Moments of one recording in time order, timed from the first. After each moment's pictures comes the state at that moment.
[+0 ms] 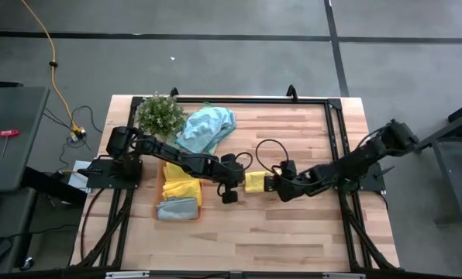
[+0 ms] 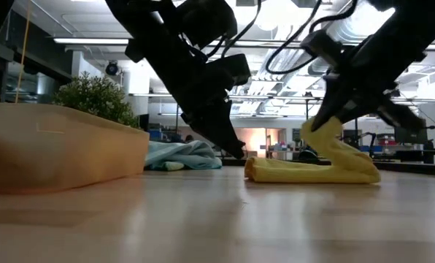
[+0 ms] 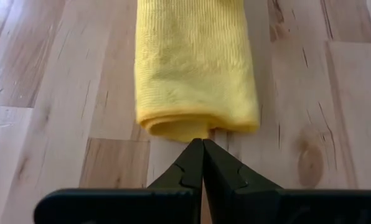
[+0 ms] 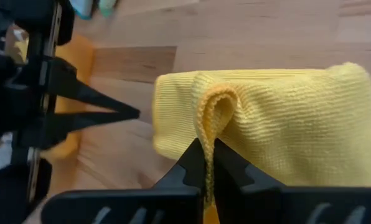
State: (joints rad) left arm 0.02 1.94 1.14 -0.10 -0.09 -0.12; right arm 0.38 1.43 0.68 -0.22 0.51 1.69
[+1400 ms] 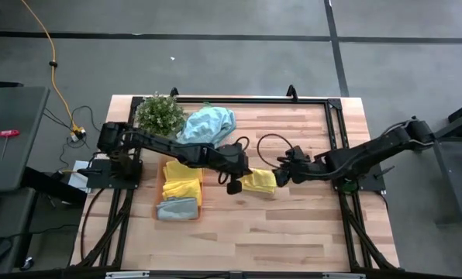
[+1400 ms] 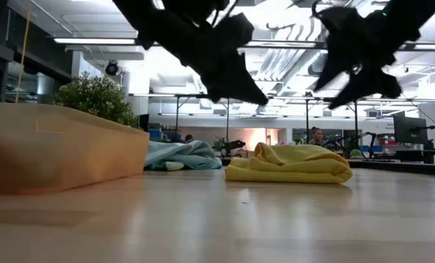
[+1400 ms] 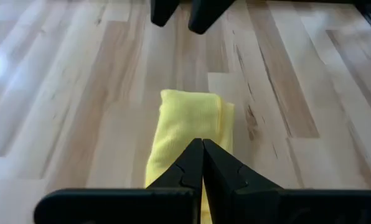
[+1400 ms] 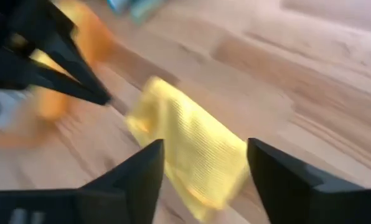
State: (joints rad) left arm 0.09 1.83 1.14 0.07 0.01 -0.04; right arm 0.28 1.15 0.68 -0.42 0.46 1.17
